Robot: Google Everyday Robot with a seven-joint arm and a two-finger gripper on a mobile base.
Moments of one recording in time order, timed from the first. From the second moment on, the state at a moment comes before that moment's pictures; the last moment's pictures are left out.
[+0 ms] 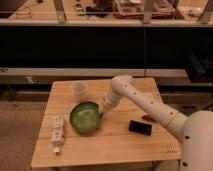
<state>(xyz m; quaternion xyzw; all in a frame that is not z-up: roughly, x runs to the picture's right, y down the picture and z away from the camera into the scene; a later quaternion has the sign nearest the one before) 0.001 0.132 0.879 -0.09 -0.41 -0.64 0.65</state>
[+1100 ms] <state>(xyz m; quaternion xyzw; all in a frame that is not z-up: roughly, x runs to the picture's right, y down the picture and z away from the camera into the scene) 0.133 0.198 0.794 -0.20 -0.36 -0.64 0.65</state>
